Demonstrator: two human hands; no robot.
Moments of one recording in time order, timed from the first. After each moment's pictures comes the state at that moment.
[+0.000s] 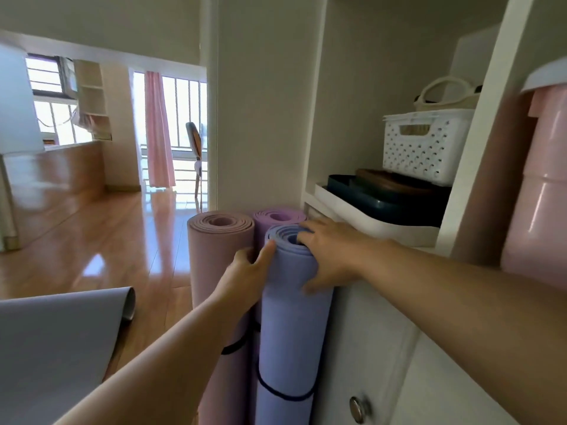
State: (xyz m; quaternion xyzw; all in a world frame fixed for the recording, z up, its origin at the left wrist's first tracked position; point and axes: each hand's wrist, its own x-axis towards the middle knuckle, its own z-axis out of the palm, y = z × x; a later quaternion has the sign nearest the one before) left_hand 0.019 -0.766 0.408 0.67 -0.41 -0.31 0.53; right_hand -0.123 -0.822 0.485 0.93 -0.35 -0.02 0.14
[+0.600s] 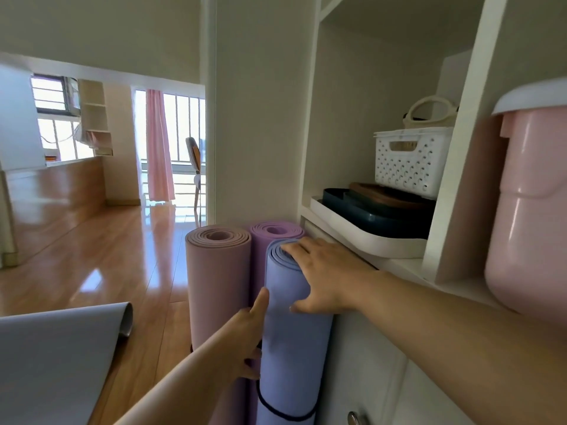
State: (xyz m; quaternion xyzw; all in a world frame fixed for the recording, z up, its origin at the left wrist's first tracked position) left_hand 0.011 -0.751 0.374 0.66 -0.27 -0.53 0.45; right_hand -0.129 -0.808 0.471 0.93 -0.32 0.04 0.15
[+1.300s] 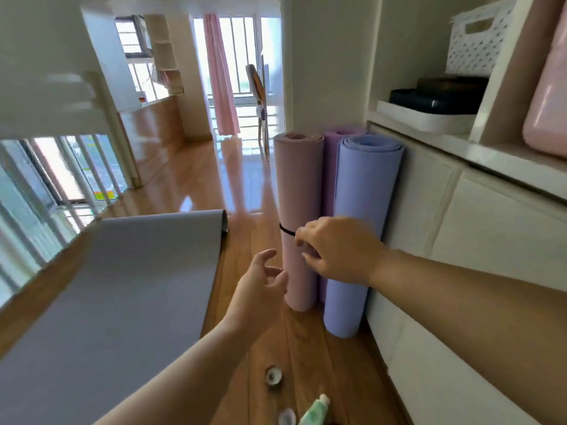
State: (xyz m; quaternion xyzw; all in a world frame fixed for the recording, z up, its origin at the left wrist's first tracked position) left_hand -0.010 -0.516 0.332 0.73 -0.40 -0.25 0.50; right_hand -0.123 -0.632 0.388 0.97 -0.17 0.16 0.08
